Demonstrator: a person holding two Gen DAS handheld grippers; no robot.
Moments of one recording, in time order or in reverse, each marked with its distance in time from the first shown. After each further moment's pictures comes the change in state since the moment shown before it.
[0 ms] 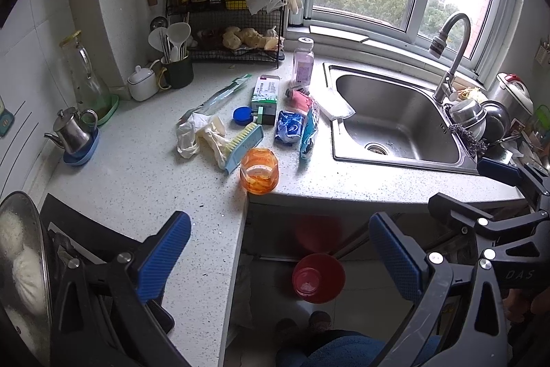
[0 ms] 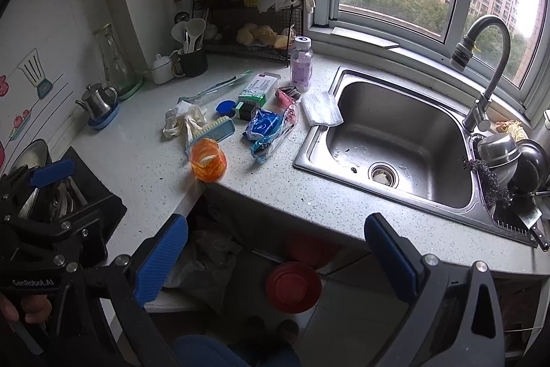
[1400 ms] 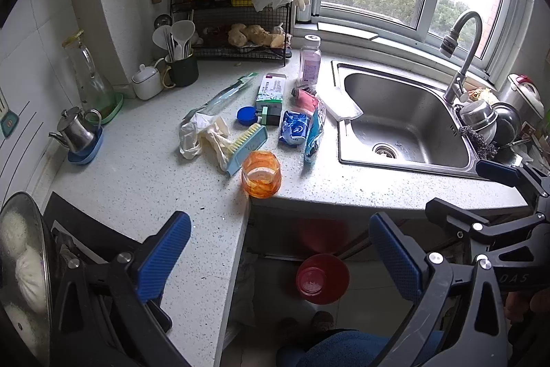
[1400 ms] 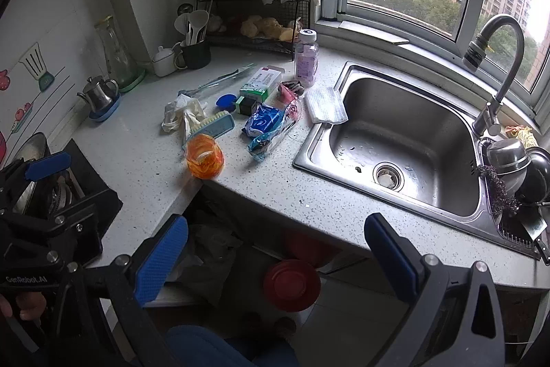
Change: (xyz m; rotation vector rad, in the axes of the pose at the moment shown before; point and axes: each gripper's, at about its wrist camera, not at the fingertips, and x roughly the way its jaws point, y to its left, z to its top) left arm 0.012 -0.011 0.014 -0.011 0.020 0.052; right arm 0.016 -0.012 0.009 -0.034 0.031 0.034
